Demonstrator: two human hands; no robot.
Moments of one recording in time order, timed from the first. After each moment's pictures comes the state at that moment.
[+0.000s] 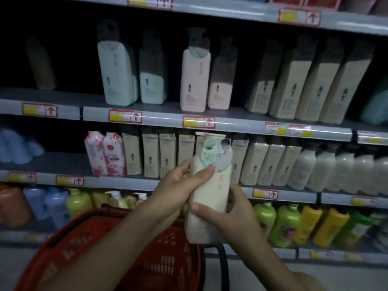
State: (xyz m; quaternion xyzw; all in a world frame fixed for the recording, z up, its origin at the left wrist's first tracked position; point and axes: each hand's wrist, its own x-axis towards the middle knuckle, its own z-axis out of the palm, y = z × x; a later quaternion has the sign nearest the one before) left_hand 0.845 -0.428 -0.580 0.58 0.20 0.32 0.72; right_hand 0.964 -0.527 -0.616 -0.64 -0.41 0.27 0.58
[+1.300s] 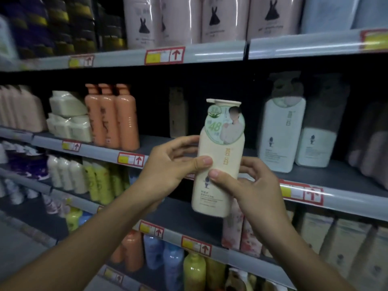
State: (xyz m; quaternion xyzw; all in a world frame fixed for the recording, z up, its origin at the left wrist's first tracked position) left_hand 0.542 -0.123 -0.462 0.67 0.27 0.53 0.45; right_hand 0.717 -0.184 -0.496 -0.46 -0.50 0.28 0.67
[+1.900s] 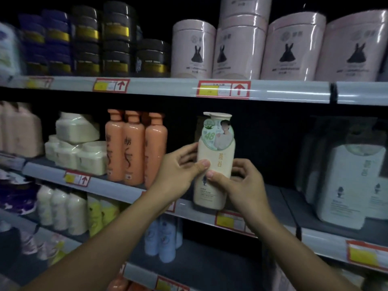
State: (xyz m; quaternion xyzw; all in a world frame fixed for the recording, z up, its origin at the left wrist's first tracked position) left_hand 0.457 0.029 -0.428 0.67 0.26 0.56 0.42; right_hand 0.616 -0.016 -0.452 -0.51 -0.53 0.18 0.65
